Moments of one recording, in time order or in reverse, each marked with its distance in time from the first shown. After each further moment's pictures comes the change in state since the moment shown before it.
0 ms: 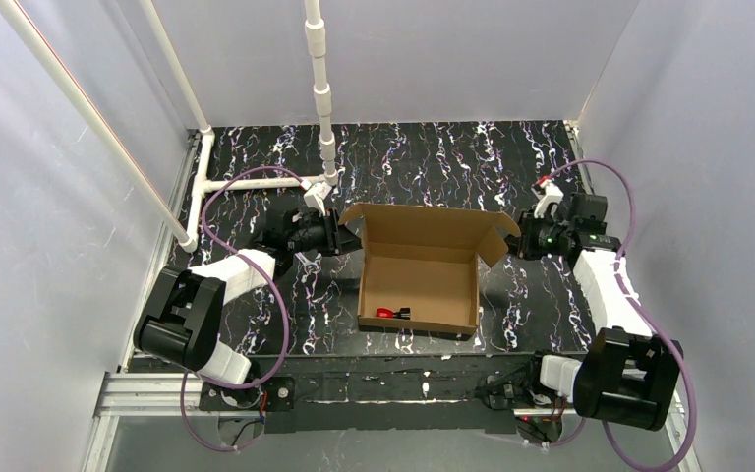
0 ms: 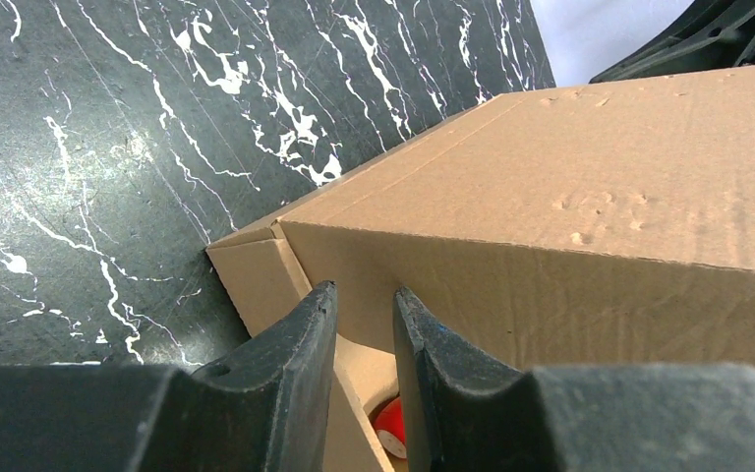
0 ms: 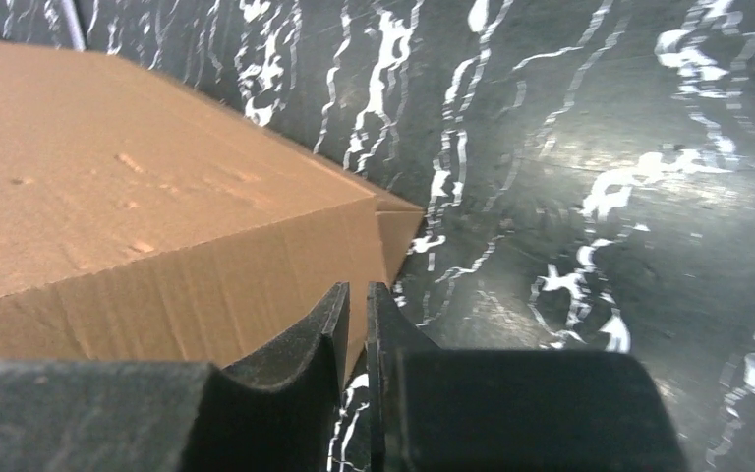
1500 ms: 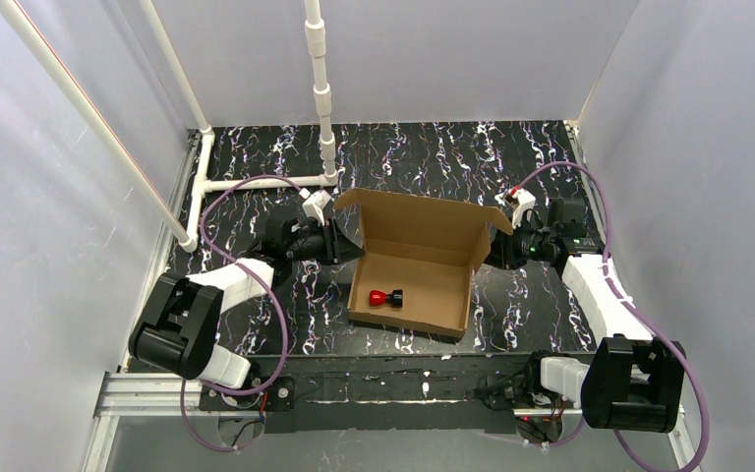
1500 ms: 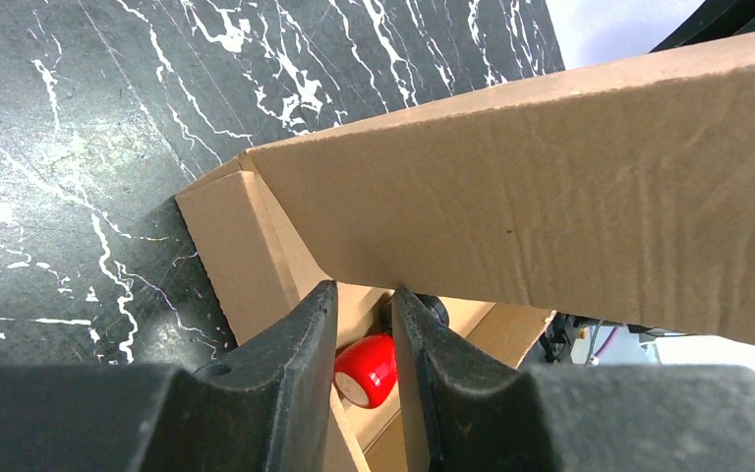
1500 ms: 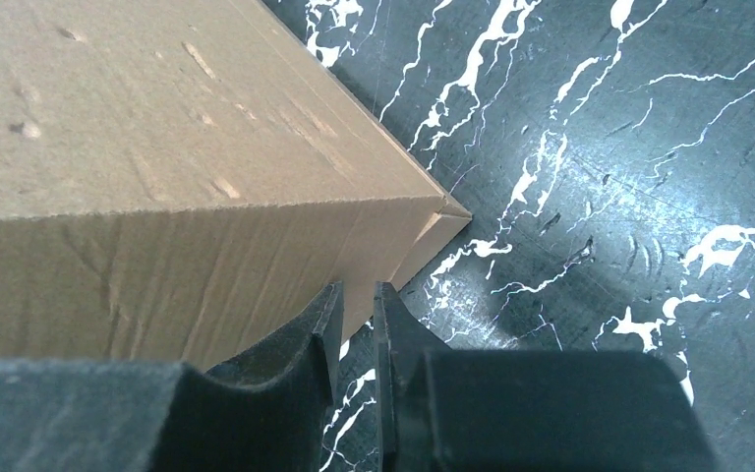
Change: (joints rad) left arm -0.013 -0.037 -0.072 0.024 -0.016 0.003; right arm 0.158 -0.012 -0.048 0.000 -0.040 -0.131
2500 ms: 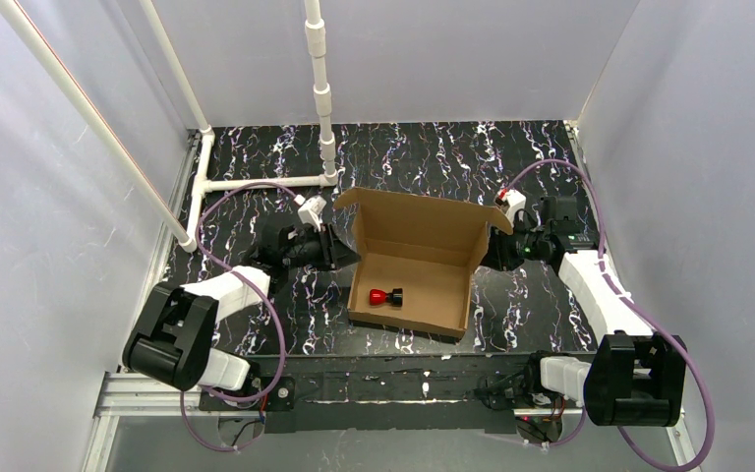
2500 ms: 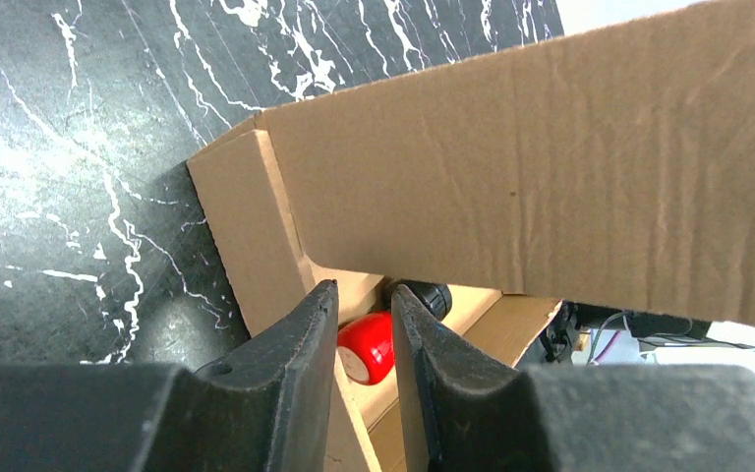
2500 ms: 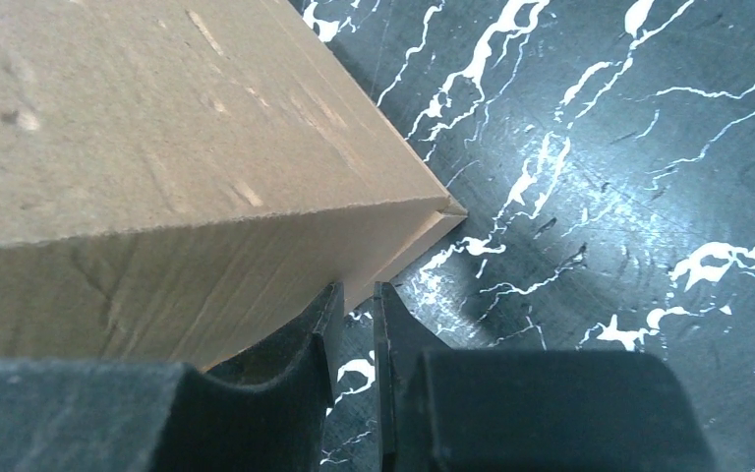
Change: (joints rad) left arm 0.001 -0.055 -0.055 -0.003 -0.034 -0.023; right arm 0.050 0.021 0.024 -0.048 0.034 -0.099
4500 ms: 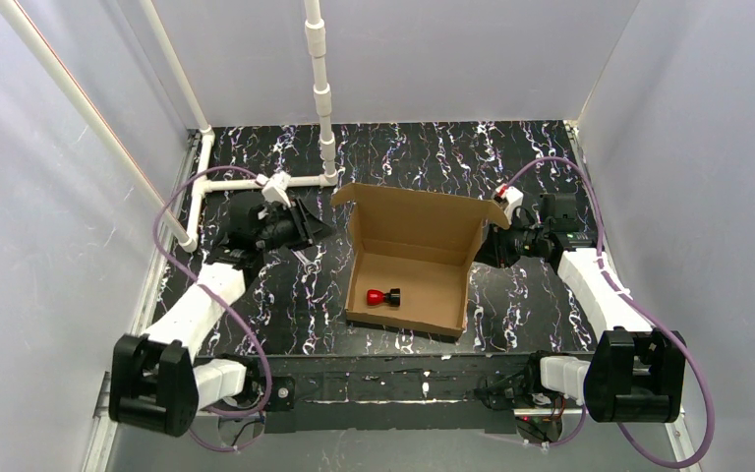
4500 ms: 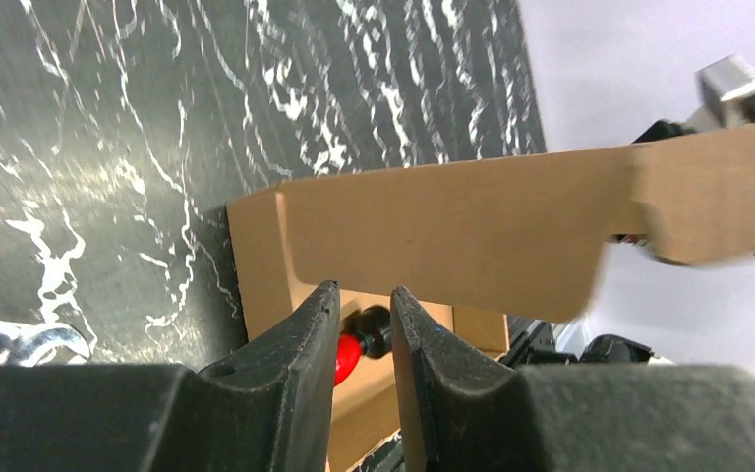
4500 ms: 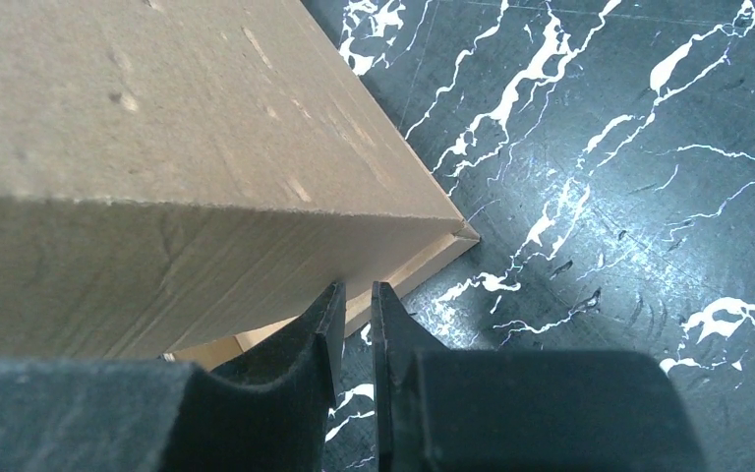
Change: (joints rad) left arm 0.151 -0.282 0.157 -0.378 -0.059 -0.052; right arm 0.005 0.016 0.011 0.041 -0.065 -0.014
